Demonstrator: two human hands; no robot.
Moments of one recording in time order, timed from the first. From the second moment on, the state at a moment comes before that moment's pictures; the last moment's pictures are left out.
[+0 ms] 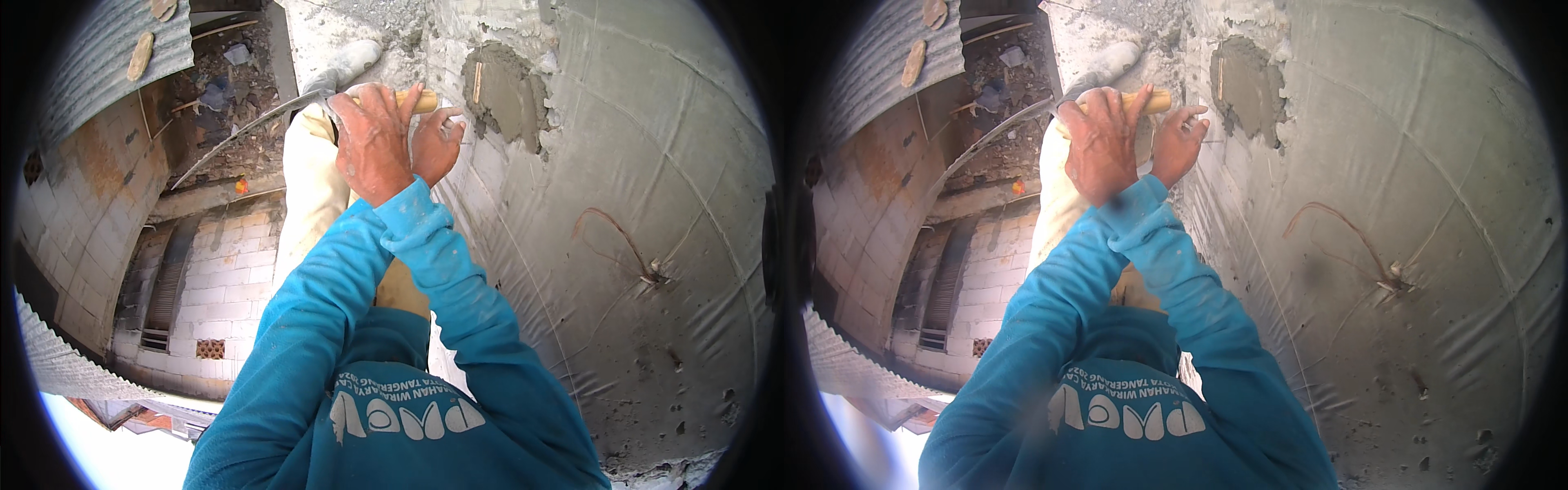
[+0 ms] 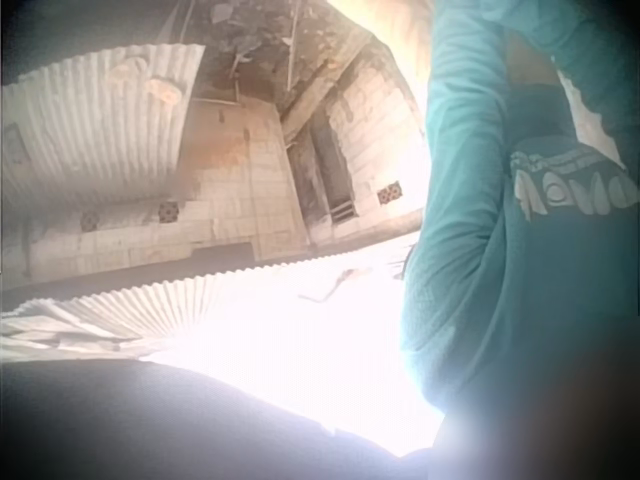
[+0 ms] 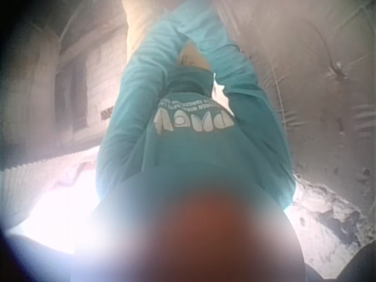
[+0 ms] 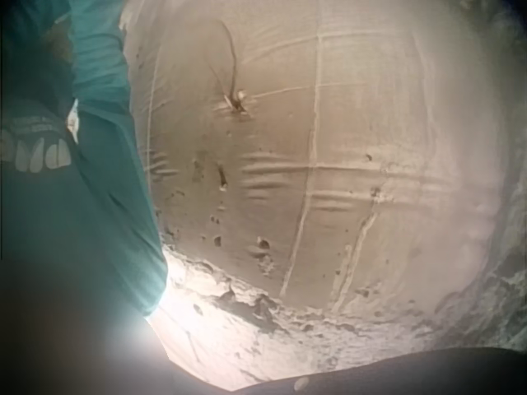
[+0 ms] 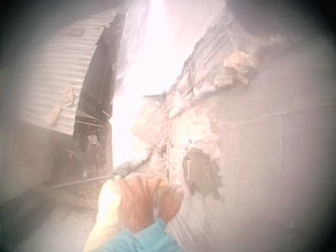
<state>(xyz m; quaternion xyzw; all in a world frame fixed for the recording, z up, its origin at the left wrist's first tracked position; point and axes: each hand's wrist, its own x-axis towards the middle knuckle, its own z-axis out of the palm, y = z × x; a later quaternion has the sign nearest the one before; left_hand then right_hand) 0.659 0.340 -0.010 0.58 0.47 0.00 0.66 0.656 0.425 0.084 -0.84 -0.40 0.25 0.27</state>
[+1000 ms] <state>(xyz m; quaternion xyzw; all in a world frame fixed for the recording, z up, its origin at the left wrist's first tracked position) 0.639 0.377 0.020 0.66 0.47 -0.09 0.58 0.704 0.425 0.183 -0.89 -0.23 0.28 0.28</state>
